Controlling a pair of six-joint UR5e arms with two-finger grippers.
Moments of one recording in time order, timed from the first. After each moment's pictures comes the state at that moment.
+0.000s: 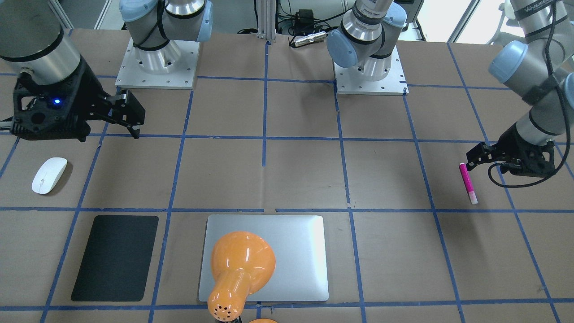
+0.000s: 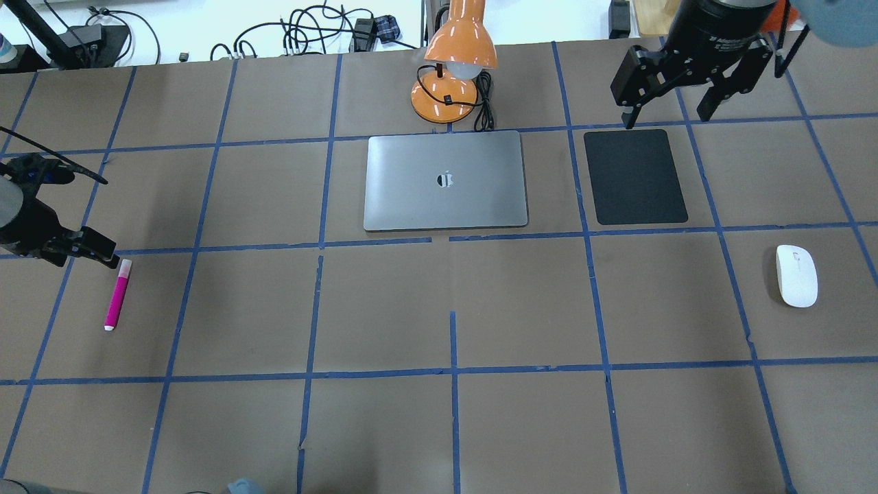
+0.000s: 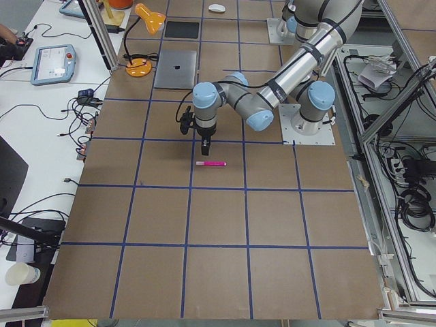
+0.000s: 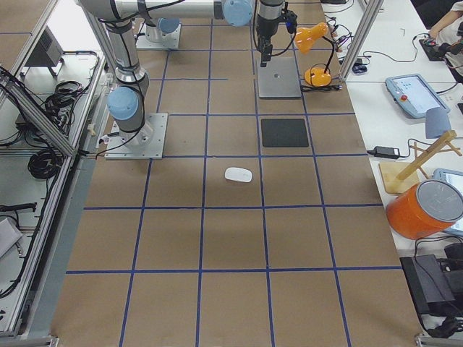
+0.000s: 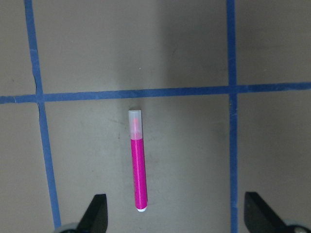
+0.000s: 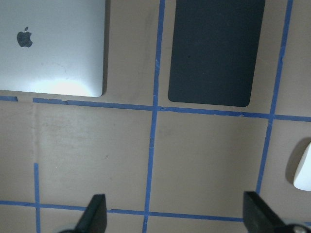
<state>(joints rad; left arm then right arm) -0.91 -1.77 -1.97 -0.99 1.58 0.75 1.48 -1.45 1.44 -1.52 -1.56 -0.17</state>
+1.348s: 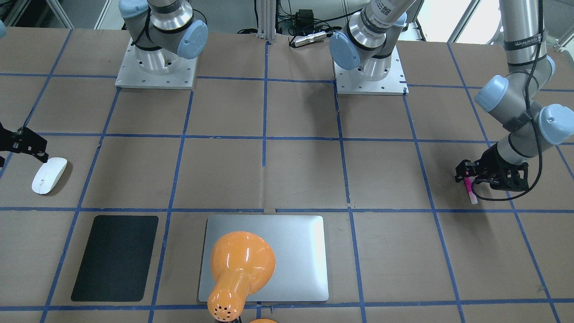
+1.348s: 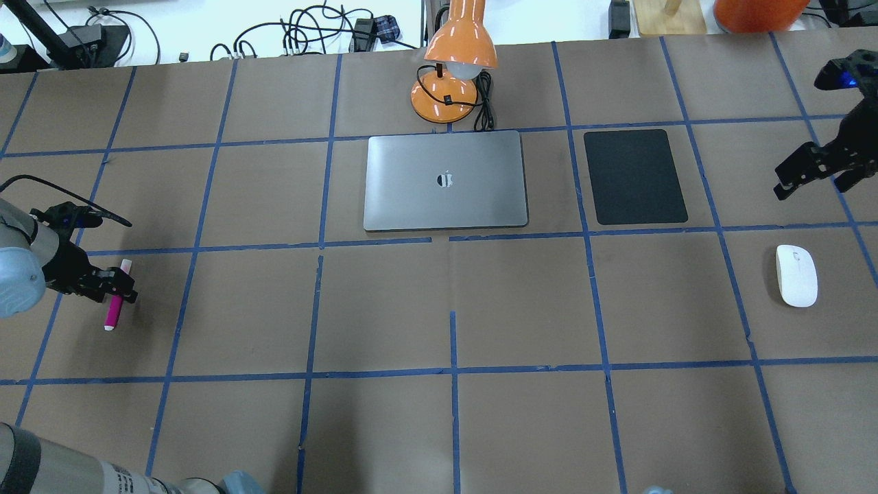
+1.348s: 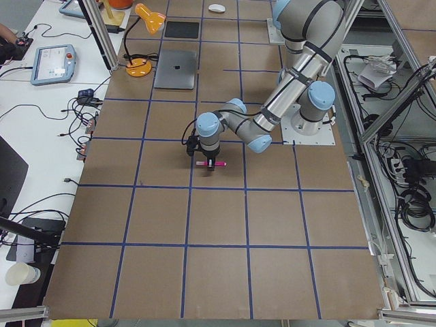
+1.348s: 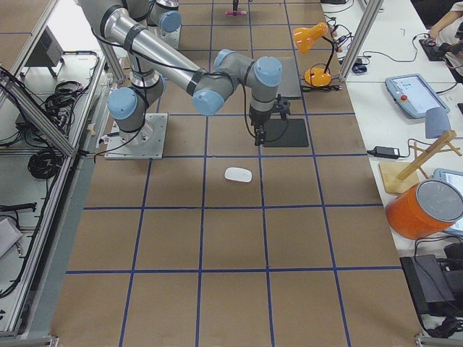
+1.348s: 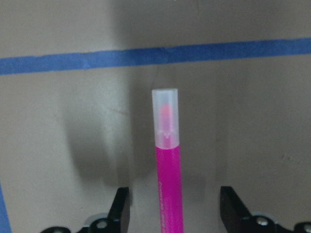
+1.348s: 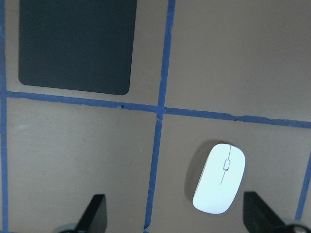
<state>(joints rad) -0.86 -1.93 -2.03 -0.84 1.58 0.77 1.02 -1.41 1.80 -1.93 -1.56 -0.68</state>
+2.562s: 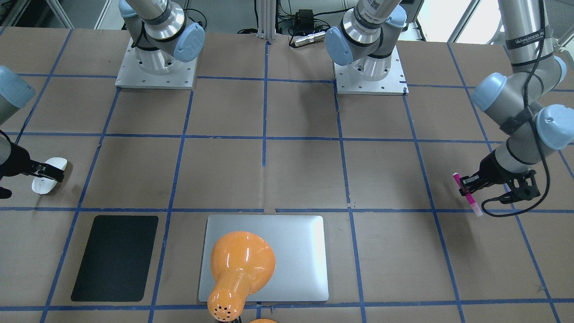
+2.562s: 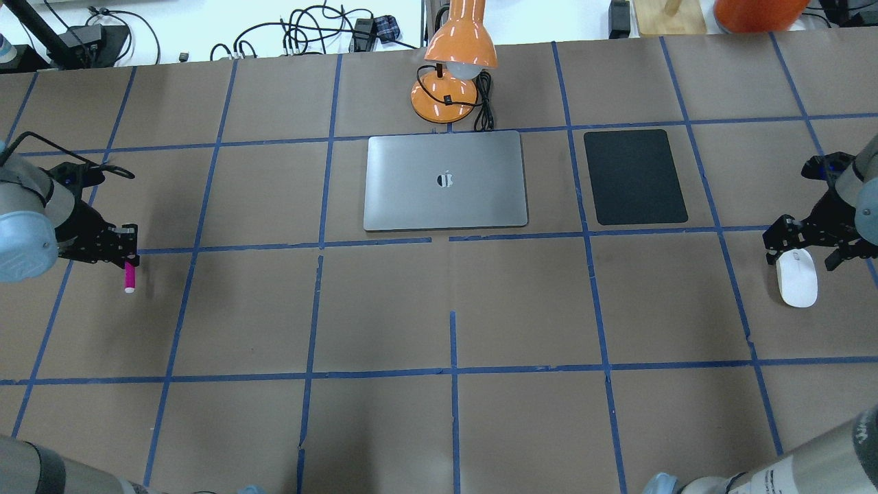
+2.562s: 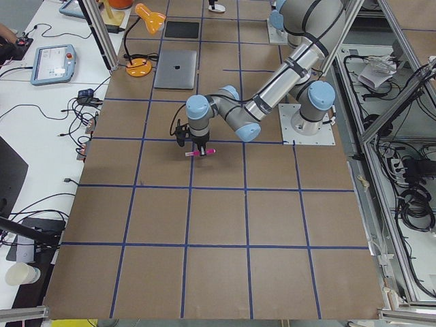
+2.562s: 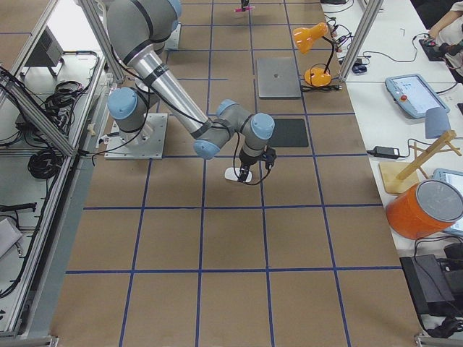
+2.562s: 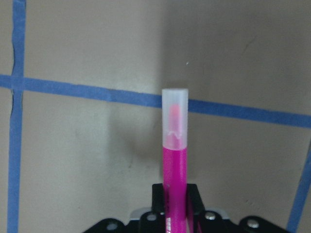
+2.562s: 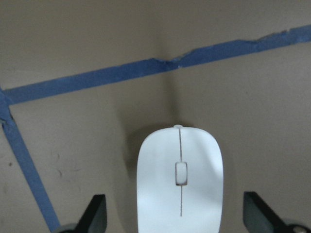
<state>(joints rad) -1.04 -1.89 -1.93 -0.91 1.58 0.26 0.95 -1.20 1.93 -2.16 -1.70 -0.41</state>
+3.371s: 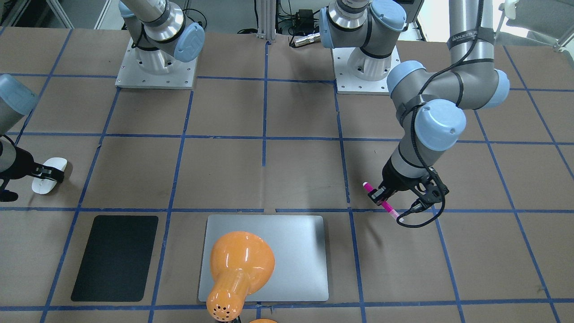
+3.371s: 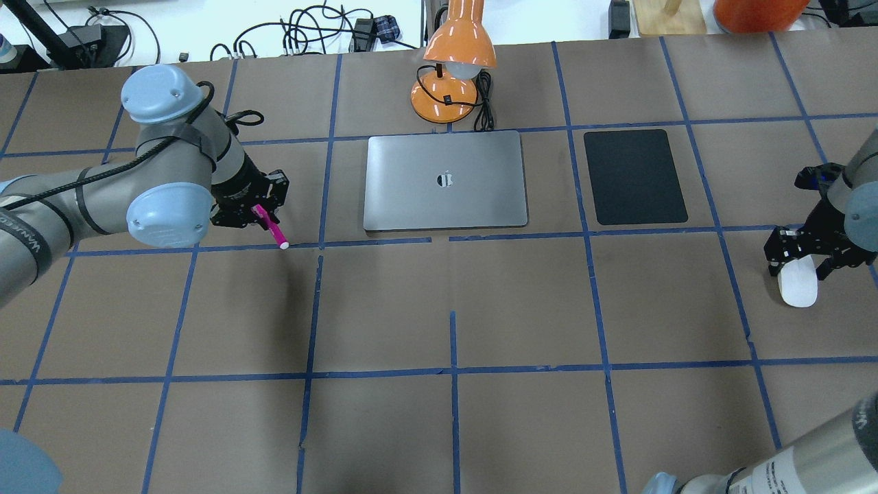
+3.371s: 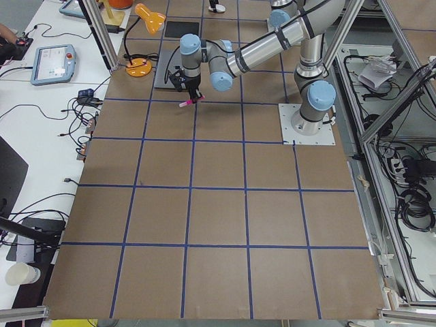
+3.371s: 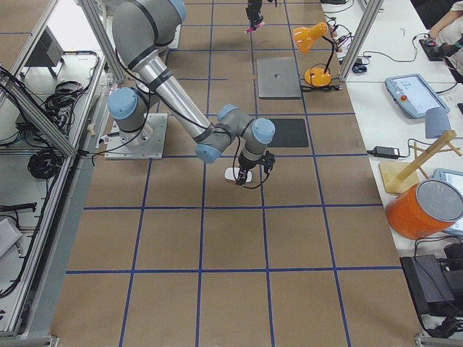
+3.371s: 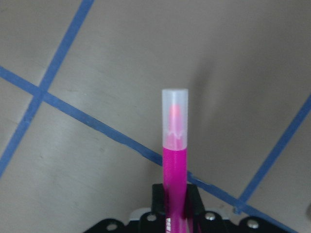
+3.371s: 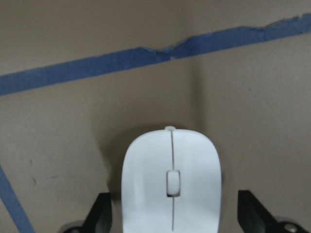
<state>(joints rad) -1.50 -1.85 -1.89 -0.95 1.56 -0.55 0.95 -1.17 1.93 -2.18 -1.73 -0.42</state>
